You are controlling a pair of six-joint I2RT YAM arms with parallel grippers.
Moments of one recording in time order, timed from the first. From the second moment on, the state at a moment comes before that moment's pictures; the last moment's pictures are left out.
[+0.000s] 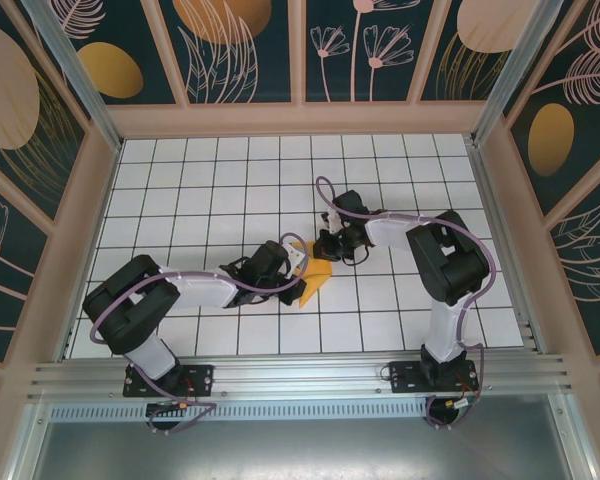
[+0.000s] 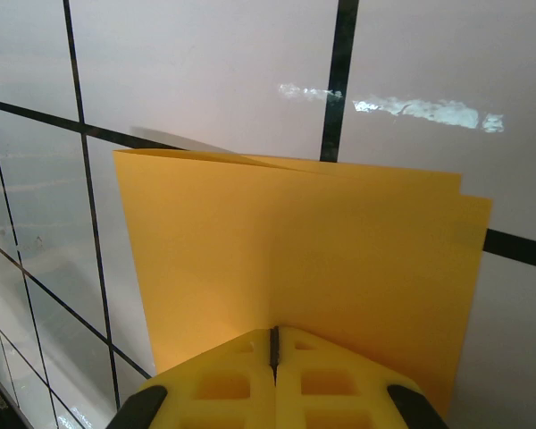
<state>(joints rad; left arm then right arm) -0.84 1.64 0.66 0.15 0.24 -0.35 0.53 1.91 1.06 -0.30 -0.53 0.51</state>
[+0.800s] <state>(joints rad) -0.84 1.63 0.62 0.18 0.20 -0.40 0.52 1.91 1.06 -0.28 -0.54 0.52</state>
